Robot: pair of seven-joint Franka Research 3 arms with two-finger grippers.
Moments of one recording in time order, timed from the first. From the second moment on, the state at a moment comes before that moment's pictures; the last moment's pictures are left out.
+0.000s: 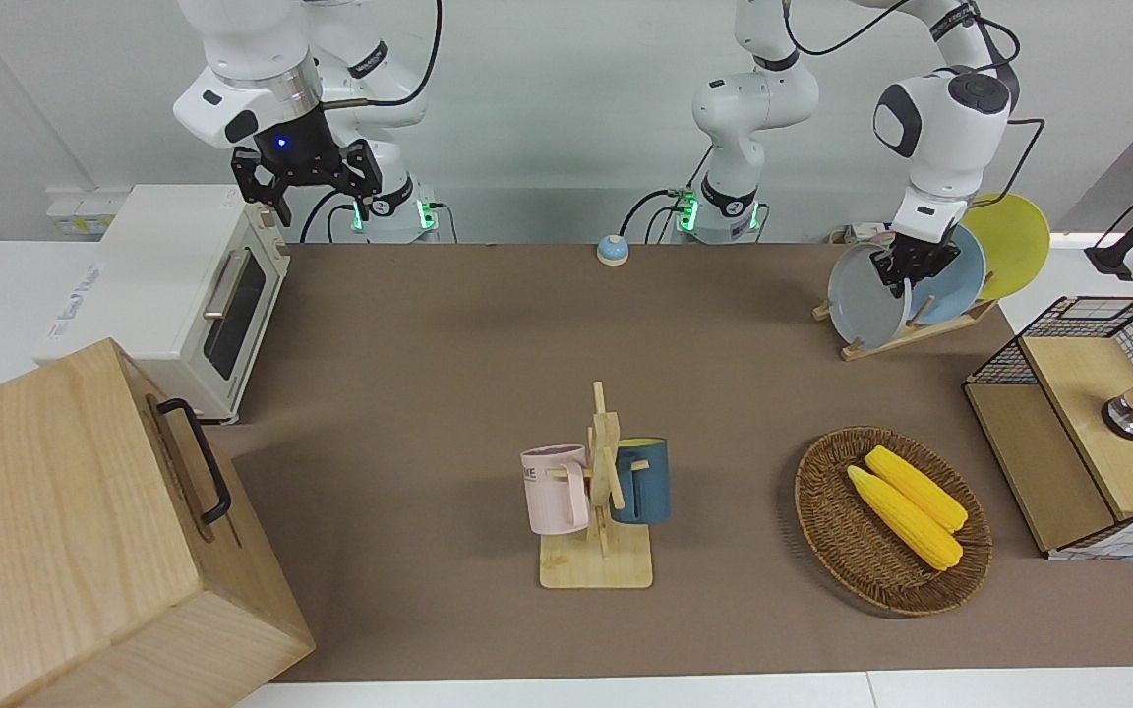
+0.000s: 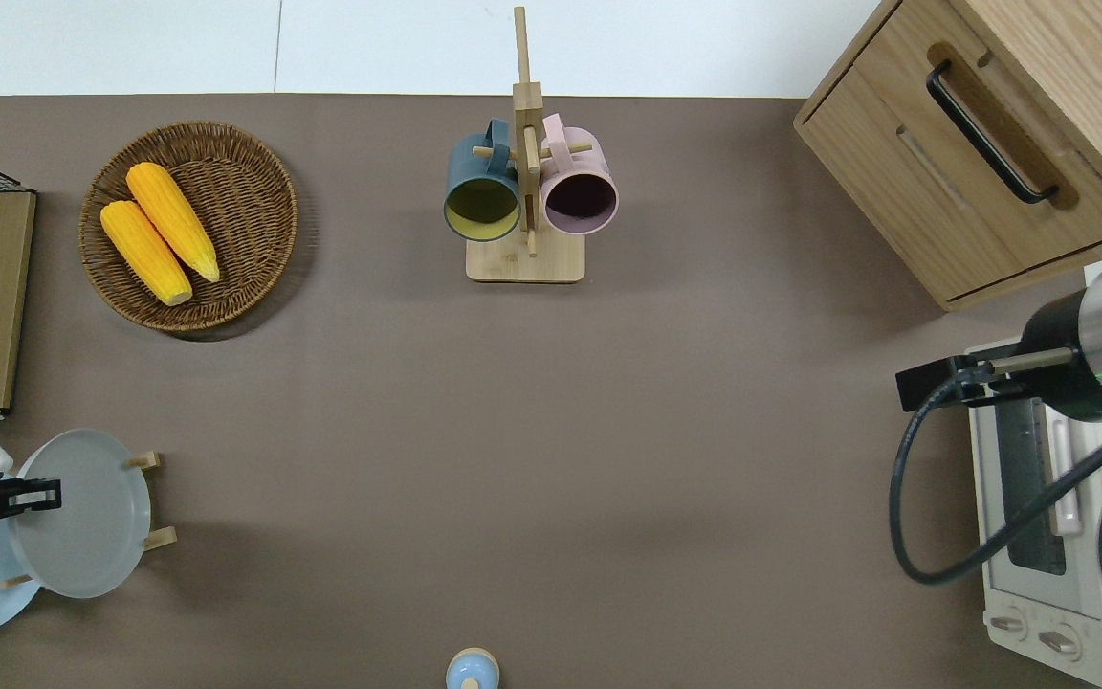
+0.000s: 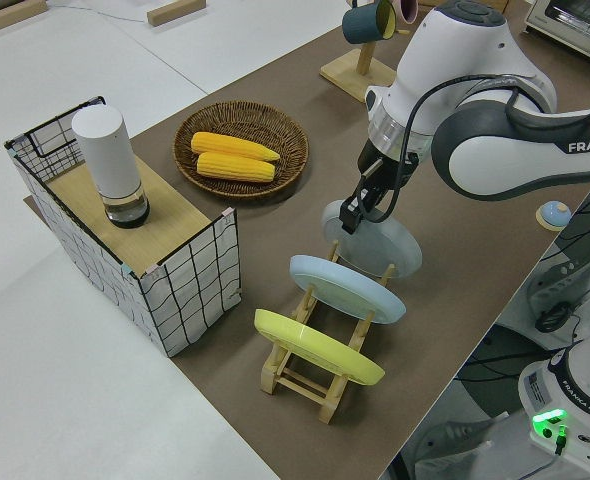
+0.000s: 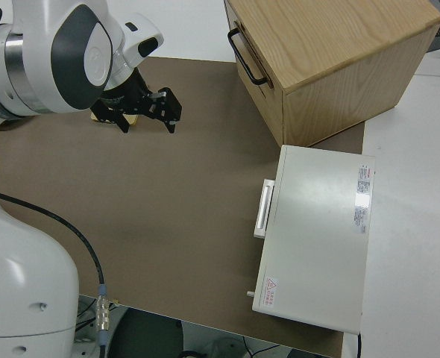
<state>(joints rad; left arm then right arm) 0.17 -0.32 0.08 -2.43 0.20 2.23 0.10 -0.05 -0.02 0.19 -1.50 0.00 1.42 0.06</state>
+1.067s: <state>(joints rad) 0.16 -0.33 0.06 -2.36 0.19 2.13 0.09 -0.05 -0.02 0.19 -1.50 0.00 1.42 0.06</state>
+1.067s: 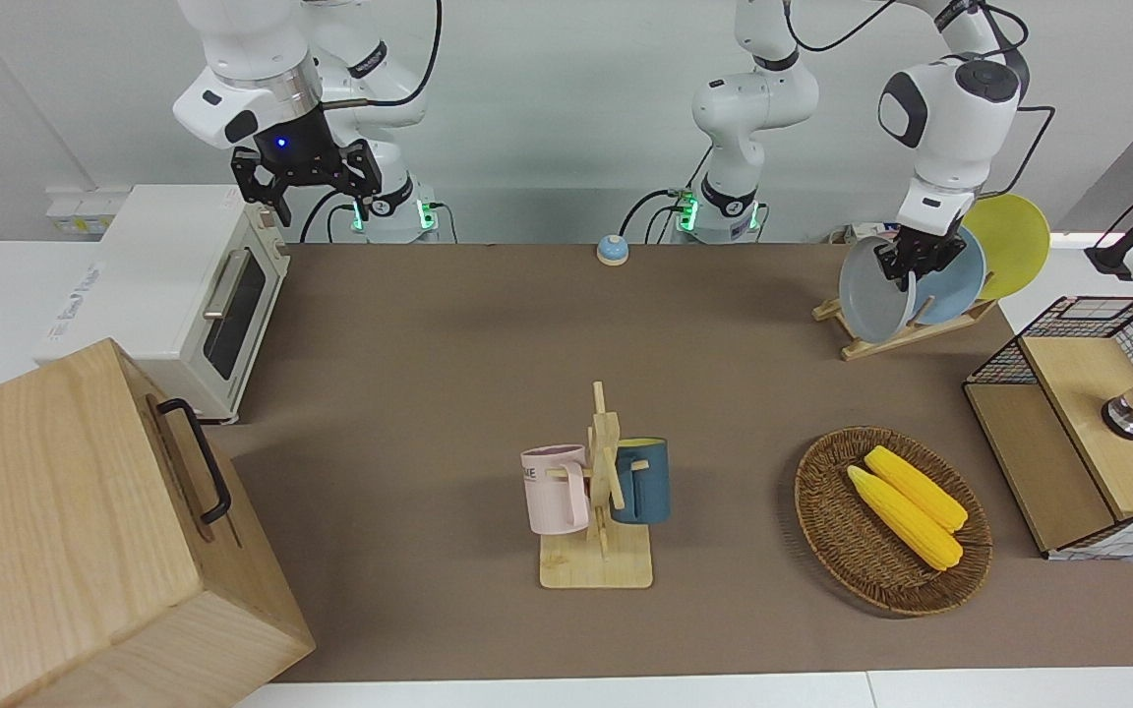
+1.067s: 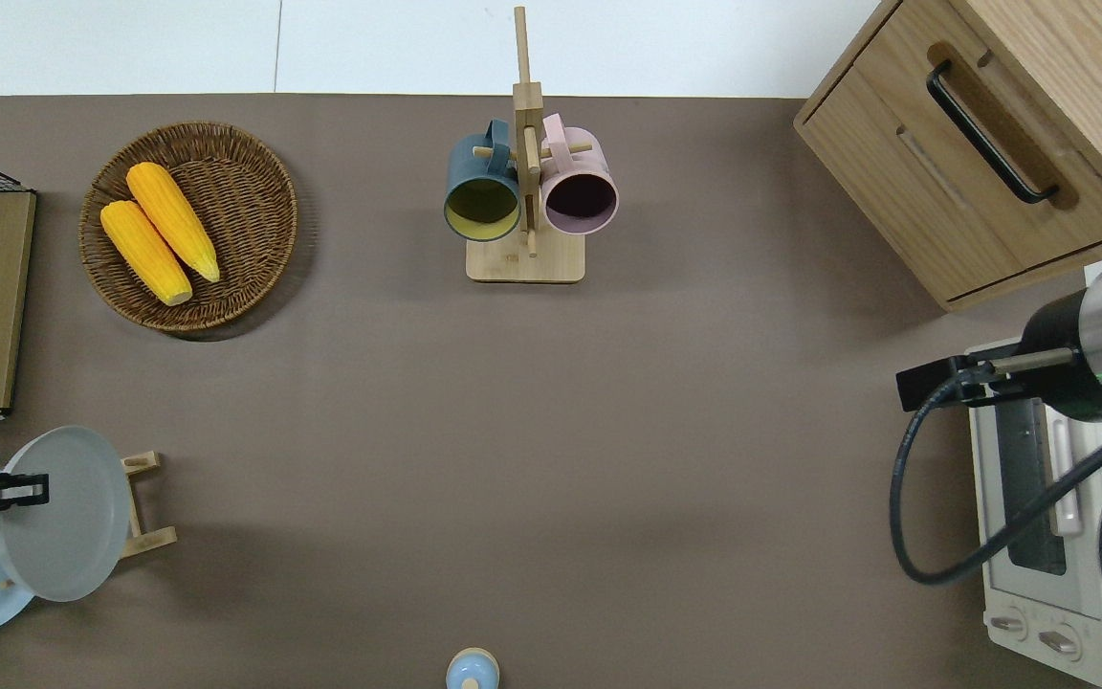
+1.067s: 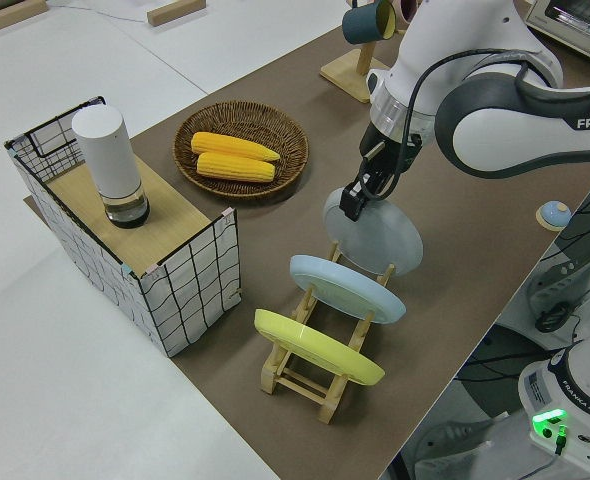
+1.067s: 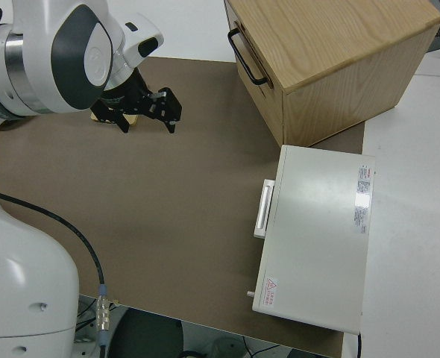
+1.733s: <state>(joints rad) 0.16 -0.34 -0.06 -2.17 0.11 1.84 -0.04 -0.05 -0.02 0.19 -1.50 0.00 1.42 0.06</state>
